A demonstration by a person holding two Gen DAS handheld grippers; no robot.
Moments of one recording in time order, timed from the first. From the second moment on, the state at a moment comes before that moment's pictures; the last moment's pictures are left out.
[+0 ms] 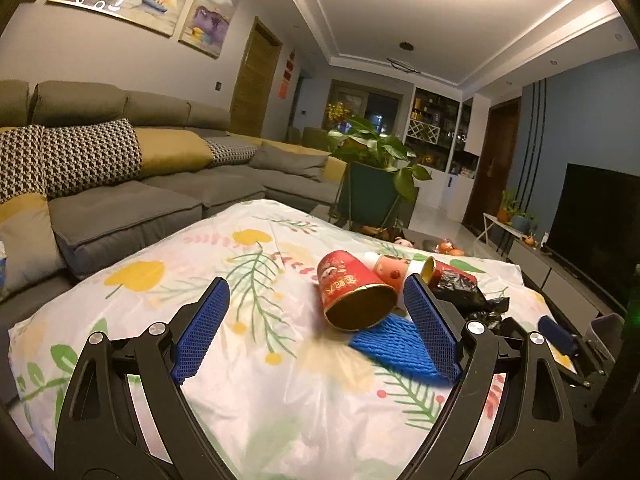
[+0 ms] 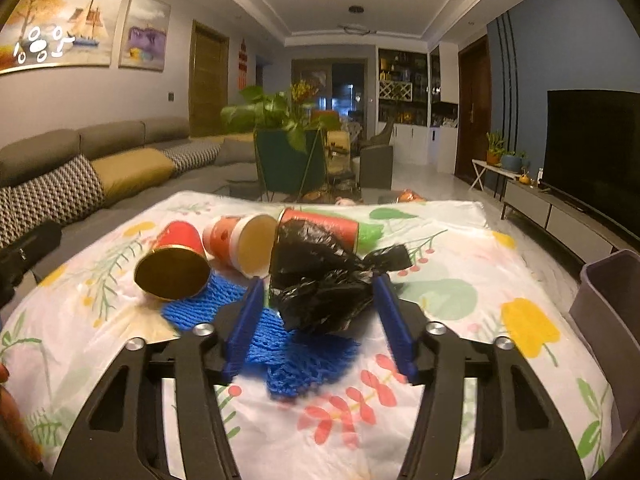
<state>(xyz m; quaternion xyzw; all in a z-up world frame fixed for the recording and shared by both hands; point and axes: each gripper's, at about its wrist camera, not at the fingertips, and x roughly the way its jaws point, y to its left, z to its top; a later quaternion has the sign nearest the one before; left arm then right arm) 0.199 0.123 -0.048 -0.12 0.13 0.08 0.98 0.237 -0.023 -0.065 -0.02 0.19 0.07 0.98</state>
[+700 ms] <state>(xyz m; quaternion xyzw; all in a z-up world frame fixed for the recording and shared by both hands) 0.257 0.110 -0.070 -0.10 0.20 0.03 0.97 0.210 -0.067 -0.040 0.02 0.15 0.06 0.99</state>
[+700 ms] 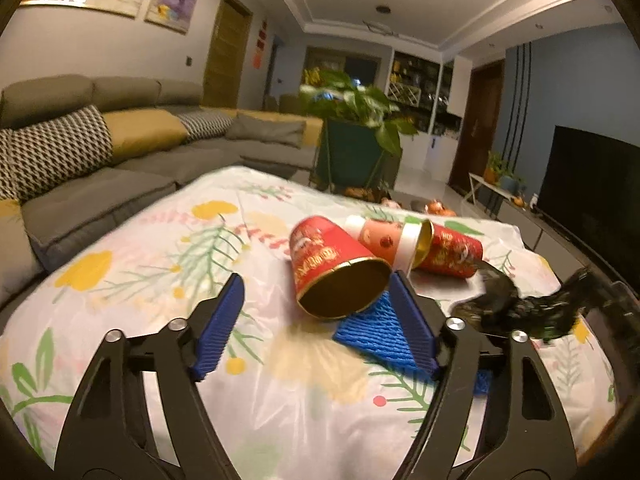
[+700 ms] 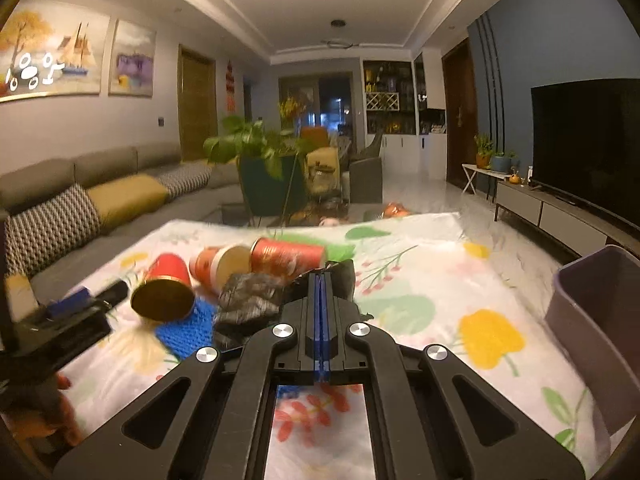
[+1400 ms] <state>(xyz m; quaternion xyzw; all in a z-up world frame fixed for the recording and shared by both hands) 0.306 0.124 -0.093 -0.13 0.29 0.01 0.95 0.183 -0.100 -0.023 0.05 0.12 0.05 0.99</state>
